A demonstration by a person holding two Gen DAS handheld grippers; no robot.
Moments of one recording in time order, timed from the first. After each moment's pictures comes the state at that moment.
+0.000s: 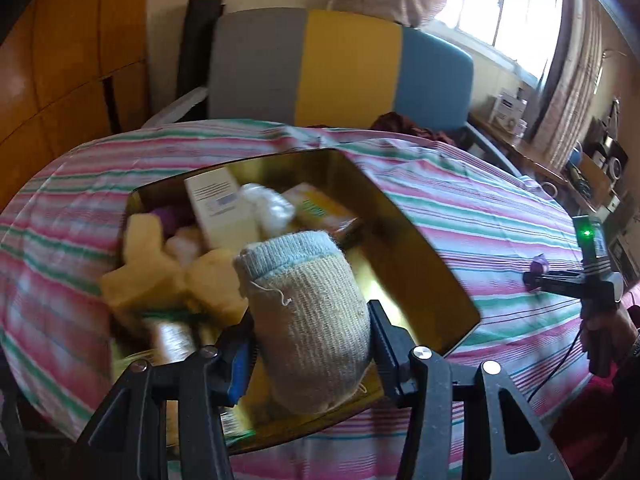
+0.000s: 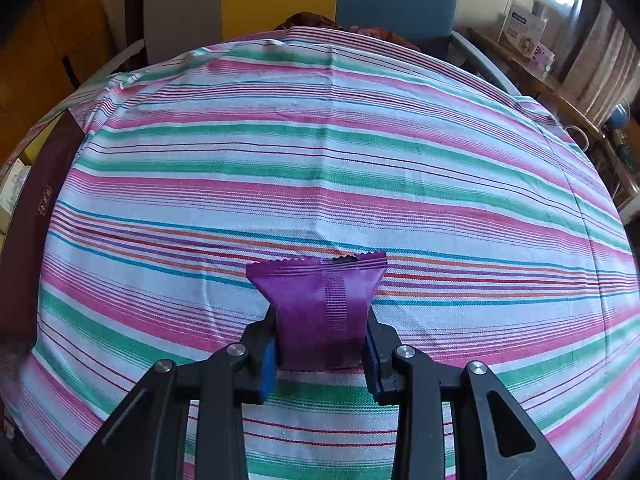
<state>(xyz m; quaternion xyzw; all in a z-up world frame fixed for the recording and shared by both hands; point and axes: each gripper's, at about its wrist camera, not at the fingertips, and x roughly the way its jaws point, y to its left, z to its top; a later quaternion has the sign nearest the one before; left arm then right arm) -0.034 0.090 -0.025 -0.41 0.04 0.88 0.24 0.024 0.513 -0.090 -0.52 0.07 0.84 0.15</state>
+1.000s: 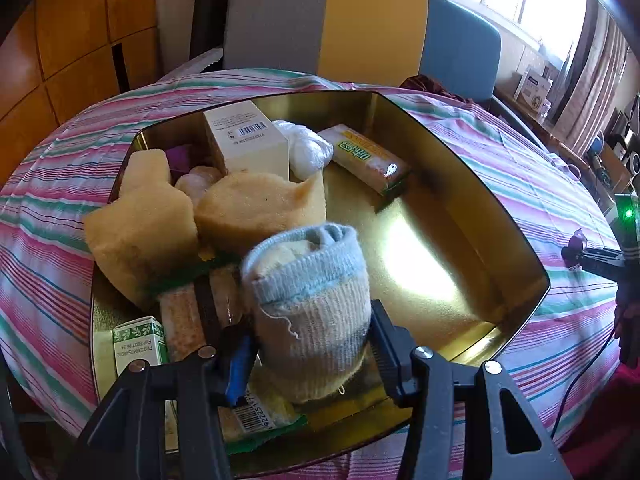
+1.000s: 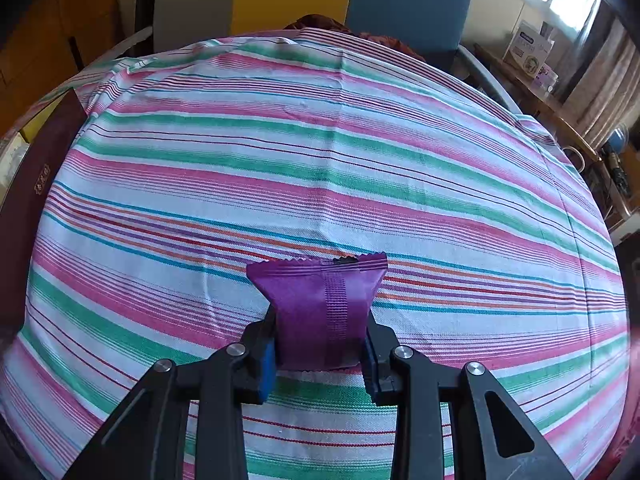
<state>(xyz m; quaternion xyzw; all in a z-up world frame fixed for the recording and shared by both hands) -0.051 0.087 -0.076 -0.46 0.06 0.86 0.21 0.025 0.502 -0.091 -0.52 0.03 0.84 0.15</state>
